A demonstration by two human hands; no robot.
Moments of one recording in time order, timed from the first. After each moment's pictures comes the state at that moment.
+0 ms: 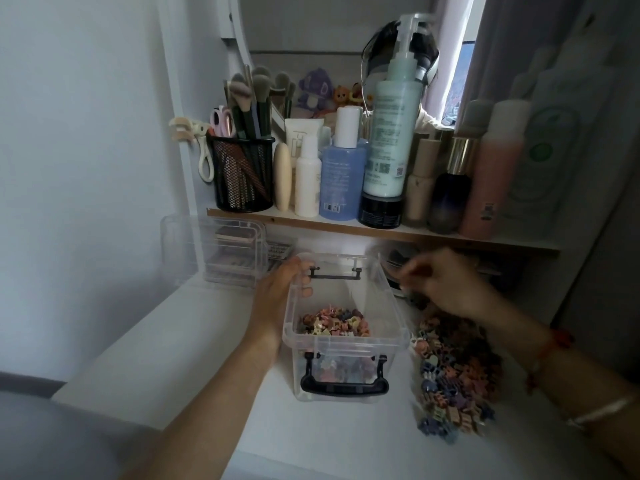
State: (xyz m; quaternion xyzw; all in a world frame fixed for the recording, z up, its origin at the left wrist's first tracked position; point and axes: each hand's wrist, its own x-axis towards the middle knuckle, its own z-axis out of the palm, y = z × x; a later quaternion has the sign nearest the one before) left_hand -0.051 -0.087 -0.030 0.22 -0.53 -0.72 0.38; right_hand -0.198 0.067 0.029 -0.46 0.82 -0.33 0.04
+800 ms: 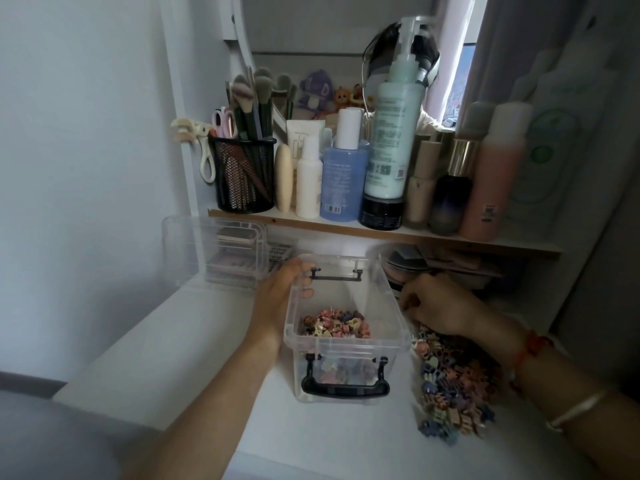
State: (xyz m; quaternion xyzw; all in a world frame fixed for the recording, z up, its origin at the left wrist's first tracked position) left_hand -0.052 -0.087 -0.033 0.24 -0.55 -0.71 0.37; right_hand -0.205 0.065 0.010 -0.49 0.86 -0.10 0.00
